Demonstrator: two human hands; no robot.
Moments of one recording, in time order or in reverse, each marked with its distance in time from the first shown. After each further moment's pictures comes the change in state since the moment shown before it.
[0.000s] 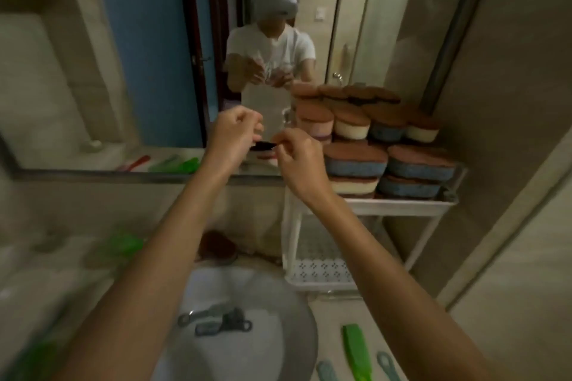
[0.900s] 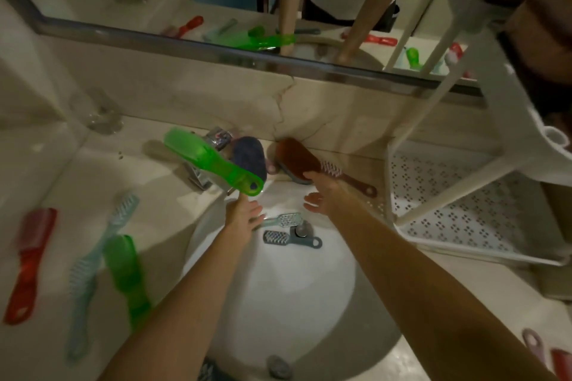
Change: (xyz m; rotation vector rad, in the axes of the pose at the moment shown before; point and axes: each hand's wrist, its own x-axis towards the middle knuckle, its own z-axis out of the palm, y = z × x) left_hand -0.075 -0.364 -0.096 -0.468 0.345 -1.186; right_hand -0.105 0.122 0.280 0.701 -0.478 1.617
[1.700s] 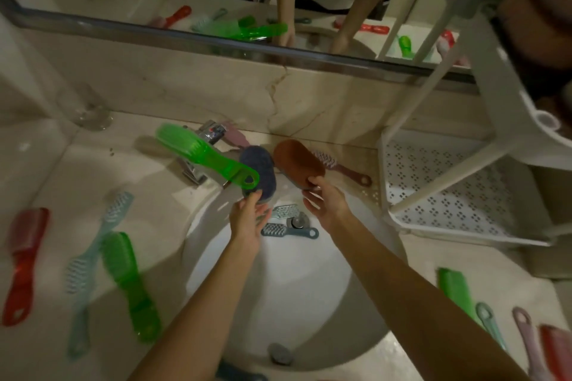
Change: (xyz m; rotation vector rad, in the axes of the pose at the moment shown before) left_hand -0.014 -0.024 0.004 -0.129 0.010 0.049; right_hand 0.000 0.037 -0.016 0.251 0.030 -0.141
